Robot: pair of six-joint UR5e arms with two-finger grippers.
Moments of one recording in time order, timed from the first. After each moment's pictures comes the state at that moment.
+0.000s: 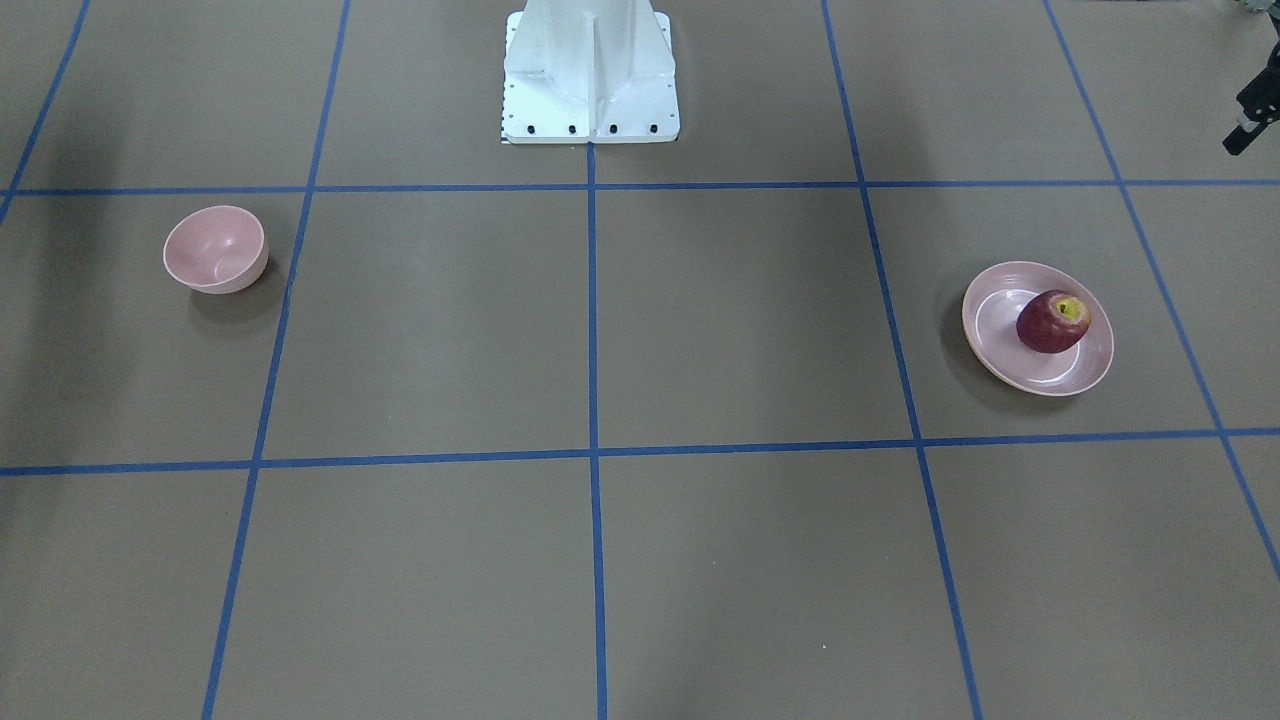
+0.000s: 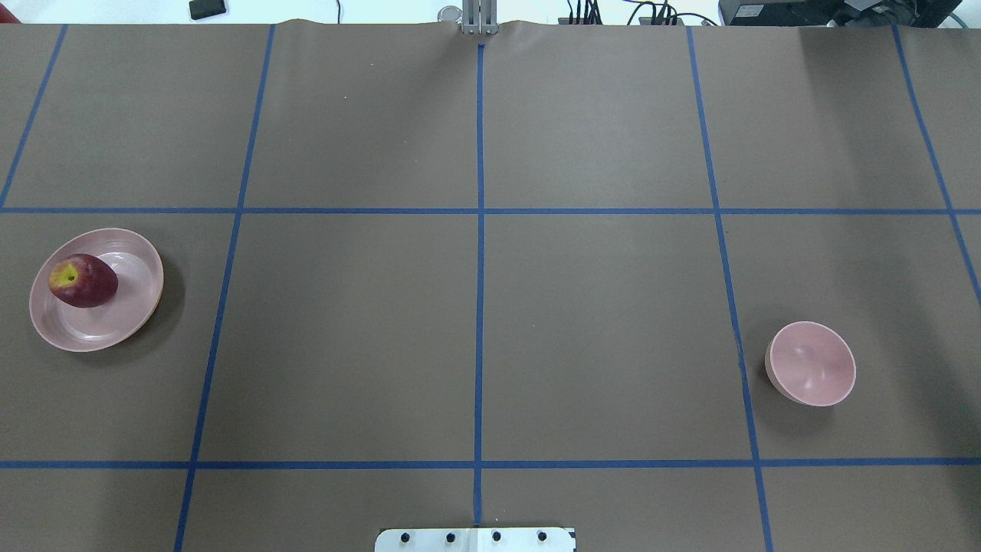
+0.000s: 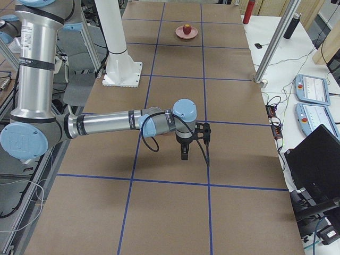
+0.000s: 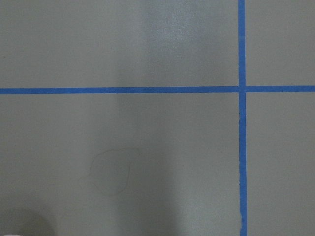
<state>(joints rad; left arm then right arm) -1.47 -1.25 -2.09 -1.81 -2.41 -0.29 1.42 -1.71 1.84 -1.43 2.38 0.30</state>
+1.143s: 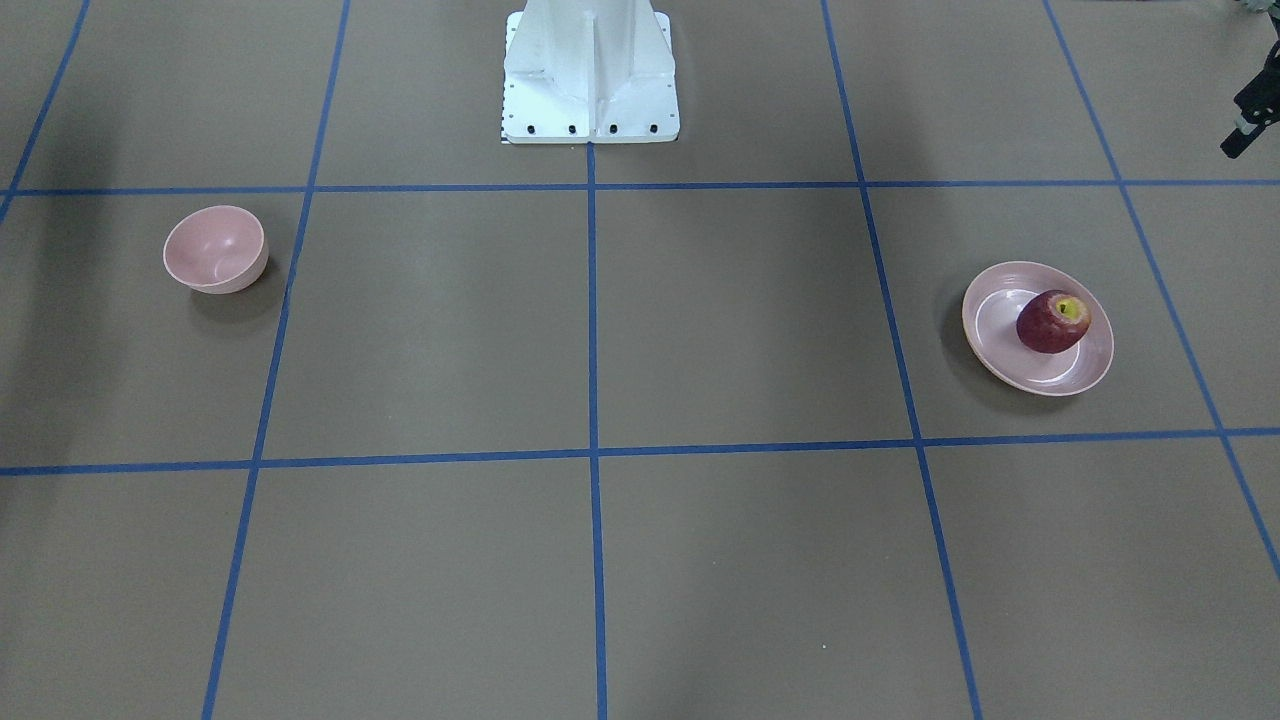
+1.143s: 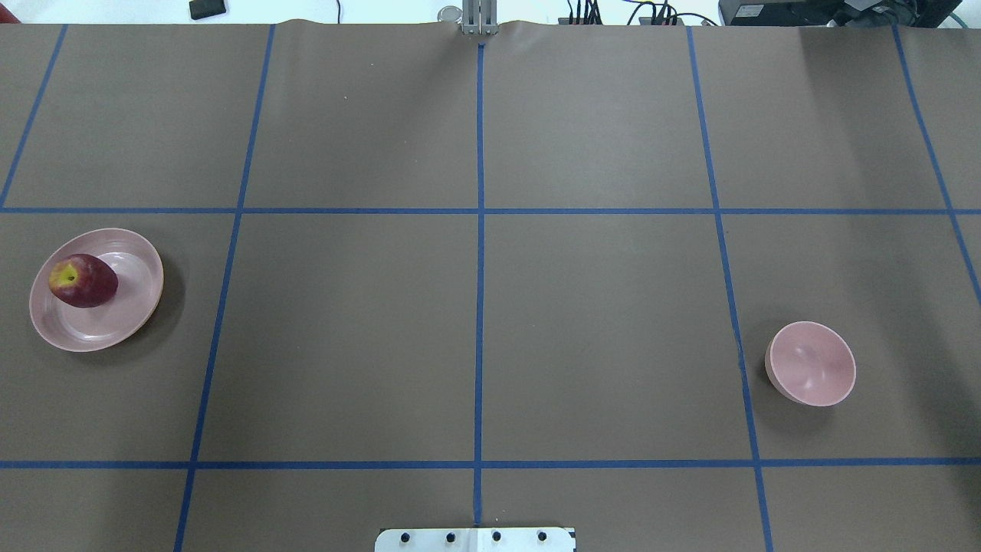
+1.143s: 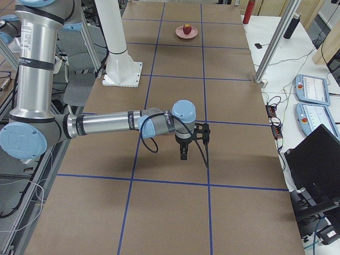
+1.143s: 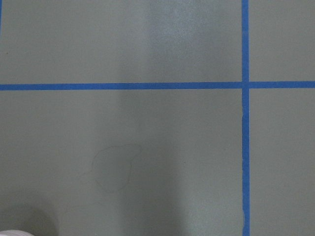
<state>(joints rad) -1.47 -1.25 -2.07 -1.86 -2.41 -0.30 1.42 -1.74 1.81 -1.31 2.39 0.31</state>
